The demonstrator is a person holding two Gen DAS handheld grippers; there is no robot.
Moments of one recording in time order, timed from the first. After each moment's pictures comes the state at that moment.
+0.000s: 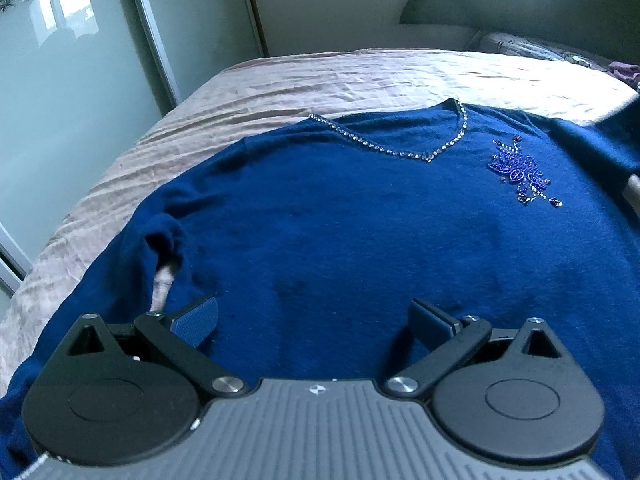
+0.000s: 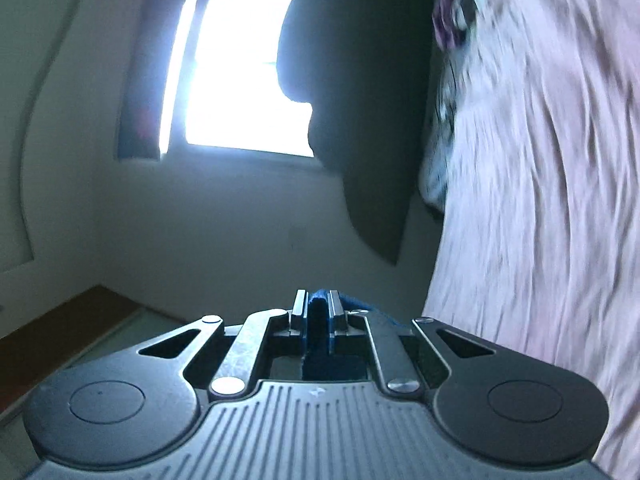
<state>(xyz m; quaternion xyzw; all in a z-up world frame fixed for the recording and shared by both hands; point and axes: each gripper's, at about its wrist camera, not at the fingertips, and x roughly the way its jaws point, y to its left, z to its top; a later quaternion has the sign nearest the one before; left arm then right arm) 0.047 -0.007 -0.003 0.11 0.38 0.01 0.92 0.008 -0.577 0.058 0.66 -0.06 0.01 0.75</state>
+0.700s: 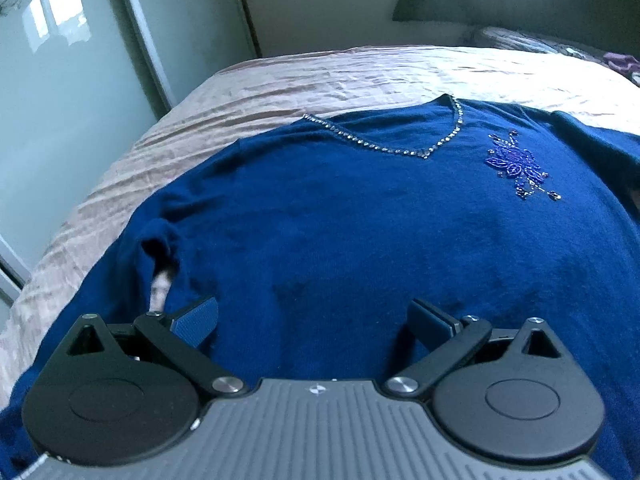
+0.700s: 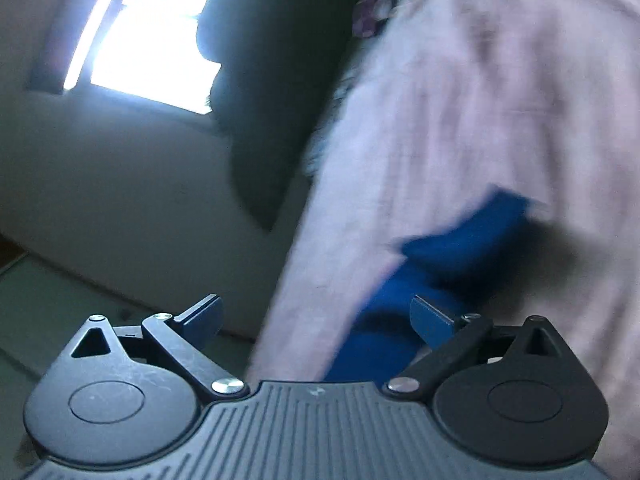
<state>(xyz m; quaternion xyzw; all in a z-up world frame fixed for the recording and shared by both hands) 0.047 -0.010 -0.003 0.13 0.38 0.00 0.92 -0.032 -0.530 -0.009 0.60 0.11 -0.14 0.78</state>
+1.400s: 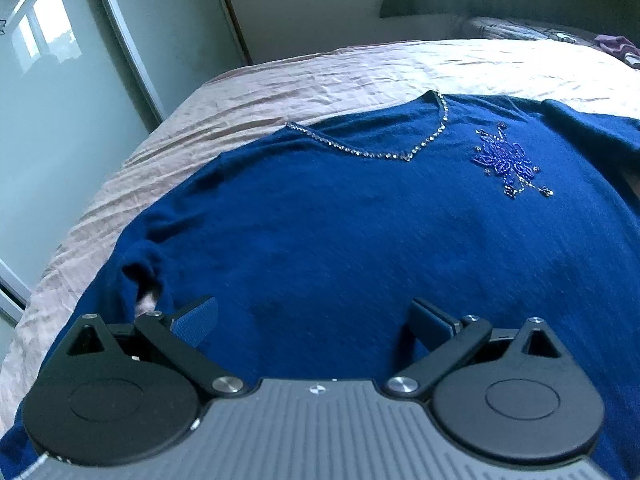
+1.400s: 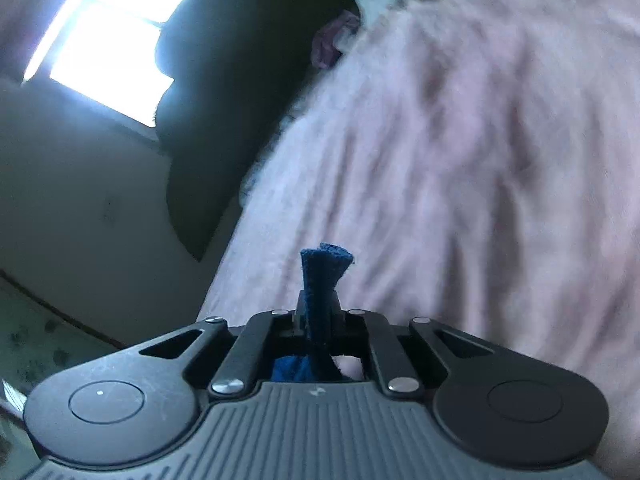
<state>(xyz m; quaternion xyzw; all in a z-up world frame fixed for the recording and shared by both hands) 0.054 -0.028 -0.004 0.15 0.37 0.00 0.91 0.021 -0.575 -0.018 0.53 0.12 -0.19 0.82</state>
